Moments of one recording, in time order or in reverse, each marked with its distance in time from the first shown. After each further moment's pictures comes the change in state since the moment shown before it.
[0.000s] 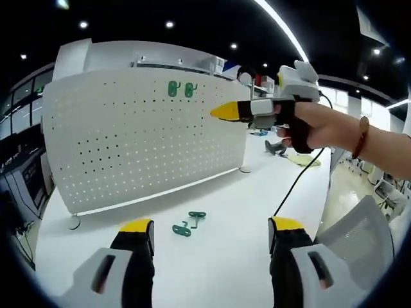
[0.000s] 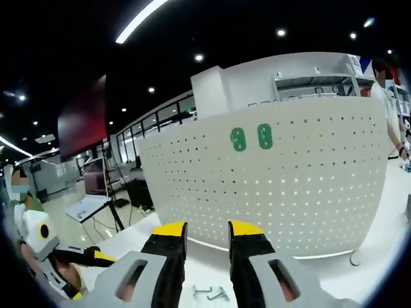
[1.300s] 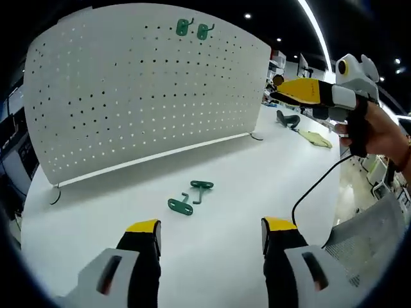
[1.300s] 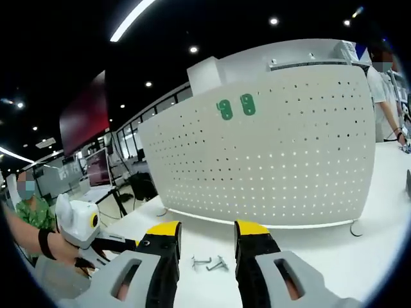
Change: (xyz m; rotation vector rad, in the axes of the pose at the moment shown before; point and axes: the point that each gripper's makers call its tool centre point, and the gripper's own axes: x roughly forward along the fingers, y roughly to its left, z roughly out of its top) left arm 0.065 0.019 -0.058 -0.096 0.228 0.009; right arm -0.037 -0.013 -0.055 0.061 0.071 0.003
